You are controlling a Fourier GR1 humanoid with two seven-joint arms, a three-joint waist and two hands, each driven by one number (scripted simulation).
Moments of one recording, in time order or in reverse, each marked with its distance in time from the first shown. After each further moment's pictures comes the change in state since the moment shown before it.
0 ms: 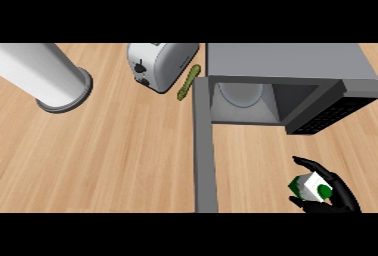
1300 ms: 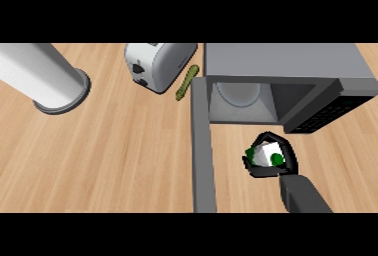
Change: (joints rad) left arm 0.048 0.005 0.068 -0.003 0.119 -0.055 0.032; right arm -0.270 0.250 -0.074 0.120 -0.128 -0.214 -0.007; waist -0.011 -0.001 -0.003
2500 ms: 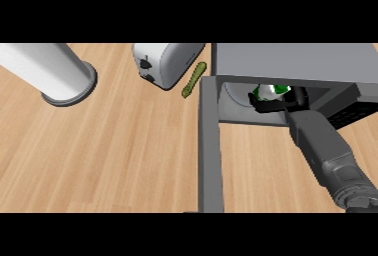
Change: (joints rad) left arm -0.124 0.014 0.012 0.028 0.012 -0.008 0.083; right arm -0.457 -0.155 -0.056 0.198 0.018 -0.127 0.232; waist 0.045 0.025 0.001
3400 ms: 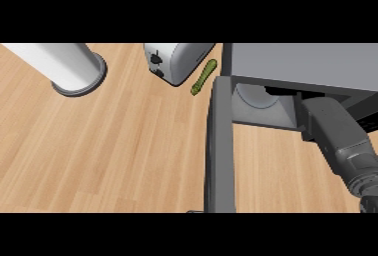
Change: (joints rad) left arm -0.111 0.061 -0.013 0.065 -0.008 0.003 0.006; right arm -0.086 -0.077 -0.005 0.057 0.033 -0.269 0.086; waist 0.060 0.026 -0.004
